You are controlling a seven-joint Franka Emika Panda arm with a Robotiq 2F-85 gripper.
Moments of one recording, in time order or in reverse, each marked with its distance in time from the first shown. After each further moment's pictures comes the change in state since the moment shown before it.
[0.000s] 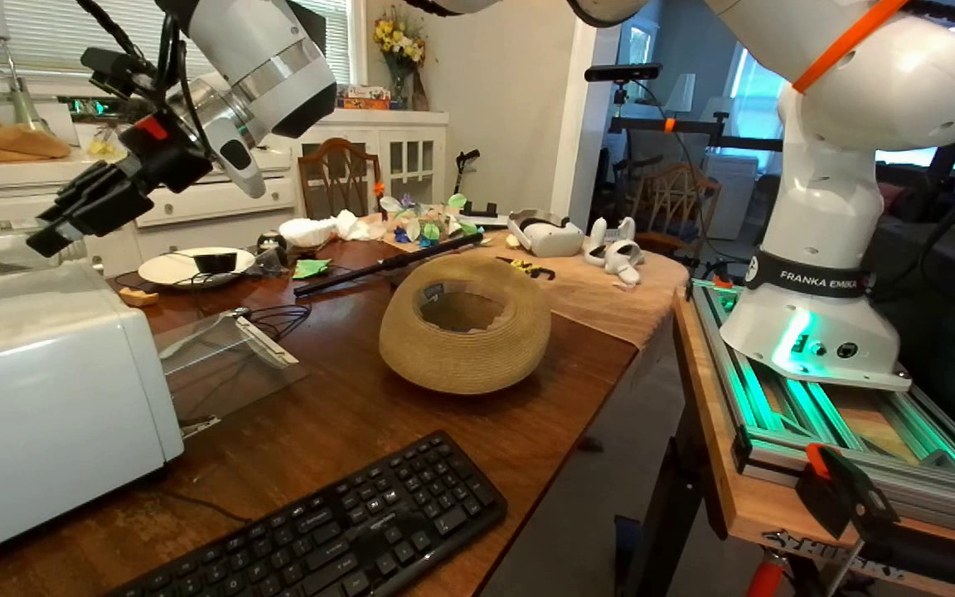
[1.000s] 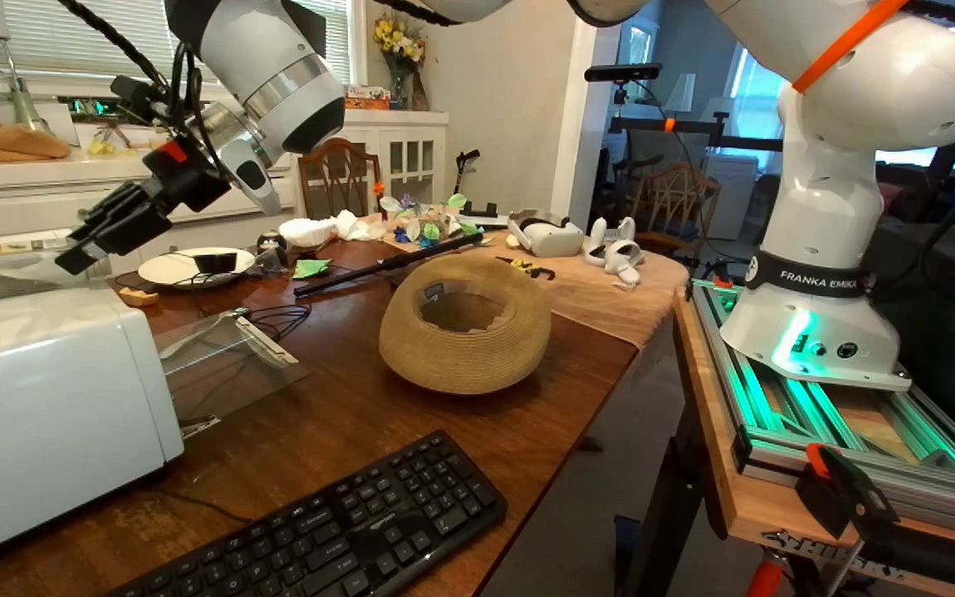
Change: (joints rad) arm -0.001 -0.001 -0.008 -0.046 0.105 0.056 -0.058
